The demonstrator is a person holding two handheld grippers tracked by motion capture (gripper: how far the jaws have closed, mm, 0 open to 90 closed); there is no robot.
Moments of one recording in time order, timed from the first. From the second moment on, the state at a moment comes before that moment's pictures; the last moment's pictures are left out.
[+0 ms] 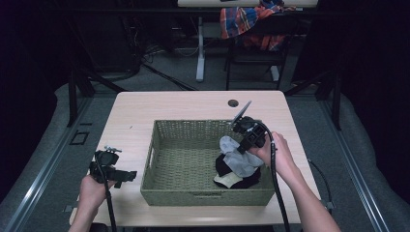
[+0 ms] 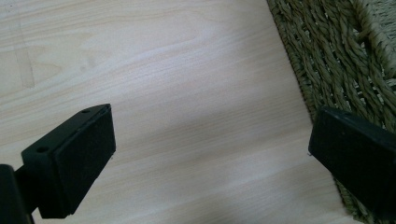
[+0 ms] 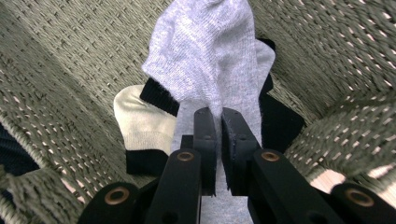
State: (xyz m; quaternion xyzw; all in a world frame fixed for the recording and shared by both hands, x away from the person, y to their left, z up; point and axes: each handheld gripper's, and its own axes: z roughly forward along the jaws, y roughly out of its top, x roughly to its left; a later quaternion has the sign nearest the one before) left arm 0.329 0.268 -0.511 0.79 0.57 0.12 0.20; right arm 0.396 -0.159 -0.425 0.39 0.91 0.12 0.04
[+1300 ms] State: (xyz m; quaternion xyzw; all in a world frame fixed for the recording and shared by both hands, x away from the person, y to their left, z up) left arm 0.331 0.269 -0.512 0.79 0.57 0.12 0.20; right arm 0.394 -0.166 -0.369 0.39 0.90 0.17 0.06
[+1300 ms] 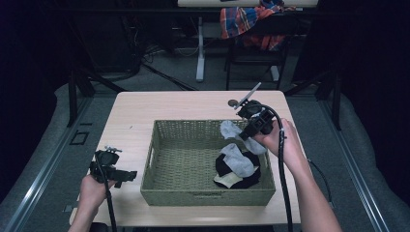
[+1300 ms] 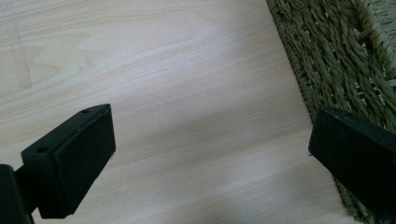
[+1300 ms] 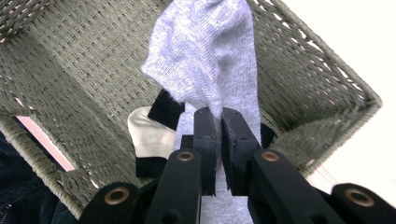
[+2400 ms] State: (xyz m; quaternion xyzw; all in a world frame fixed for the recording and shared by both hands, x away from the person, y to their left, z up) left arm 0.330 0.268 -0.512 0.79 0.57 0.12 0.20; right arm 0.389 -0.254 -0.350 0.48 0.86 0.18 0.09
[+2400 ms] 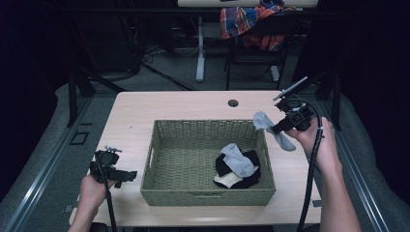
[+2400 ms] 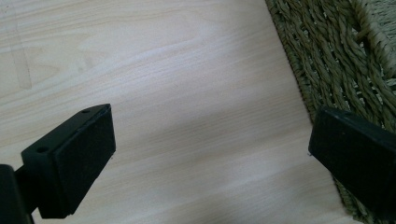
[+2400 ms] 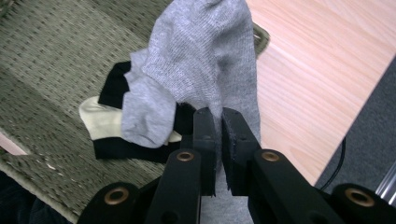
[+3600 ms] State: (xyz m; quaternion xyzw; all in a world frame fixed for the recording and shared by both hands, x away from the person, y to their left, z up) left arm 0.330 0.268 -0.511 0.79 0.57 0.12 0.20; right arm 0.426 -0.333 -0.433 0.58 0.80 0.11 0.08
